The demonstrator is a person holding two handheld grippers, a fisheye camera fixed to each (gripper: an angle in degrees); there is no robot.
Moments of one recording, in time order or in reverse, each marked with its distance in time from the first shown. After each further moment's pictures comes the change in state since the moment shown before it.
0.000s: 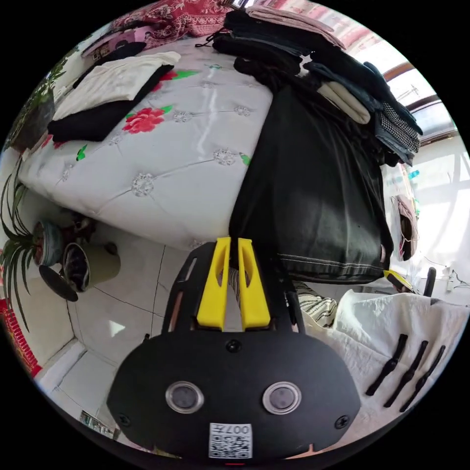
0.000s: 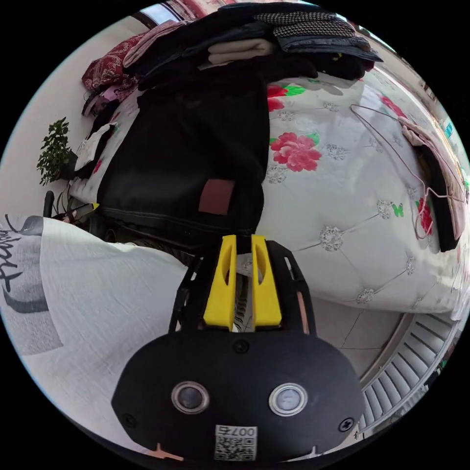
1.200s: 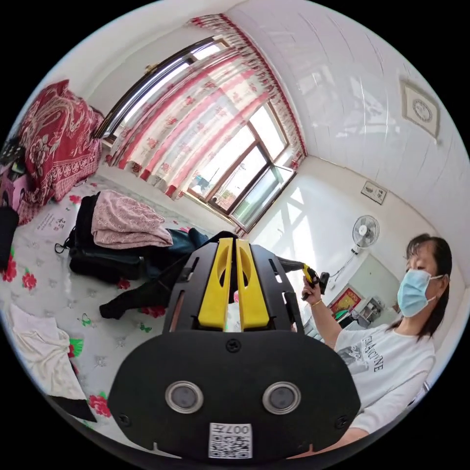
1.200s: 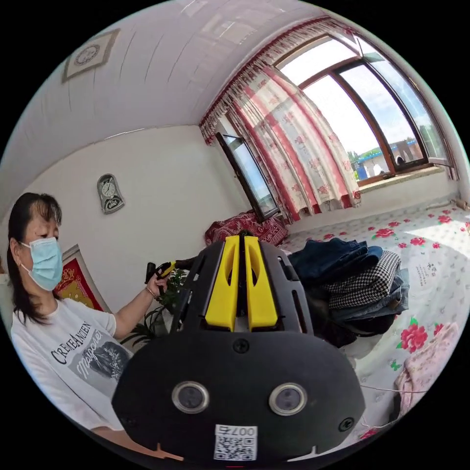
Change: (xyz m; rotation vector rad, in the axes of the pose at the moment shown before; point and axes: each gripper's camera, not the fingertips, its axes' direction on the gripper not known) left arm 0.005 -0.148 -0.429 0.758 0.845 0.478; right arm 0.070 -0.031 -0.405 1.069 -0.537 -0.362
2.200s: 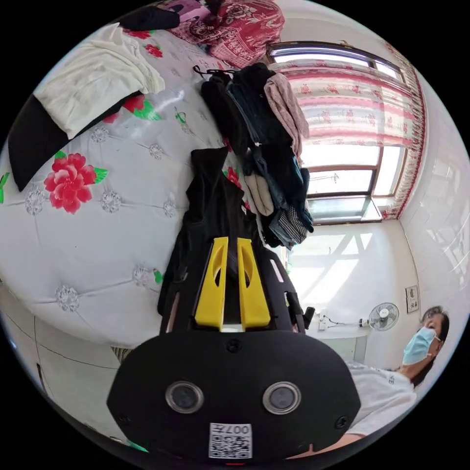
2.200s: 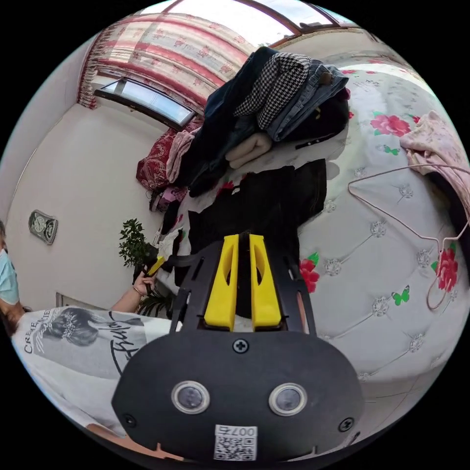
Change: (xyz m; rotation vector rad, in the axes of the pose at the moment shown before) left arm -0.182 0.278 0.061 -0.178 -0.229 -0.817; right arm 0.141 0.221 0.068 -0.493 0.237 0.646
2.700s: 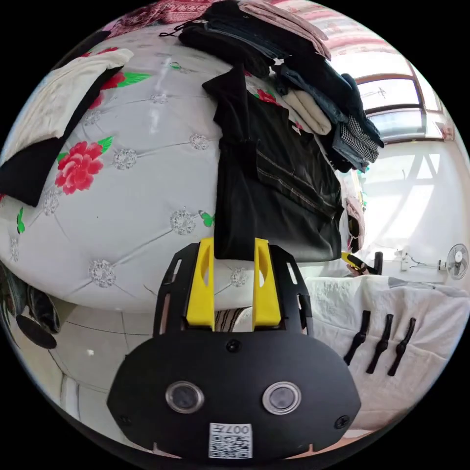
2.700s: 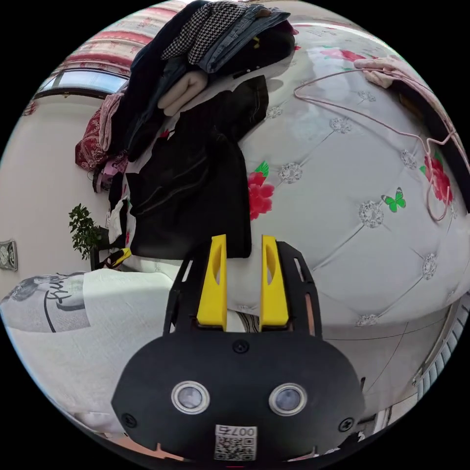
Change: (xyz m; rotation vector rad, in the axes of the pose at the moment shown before) left arm -0.002 0.052 0.086 -0.362 -0.511 0.302; right arm 0.051 0.048 0.071 -0.294 0.231 0.127
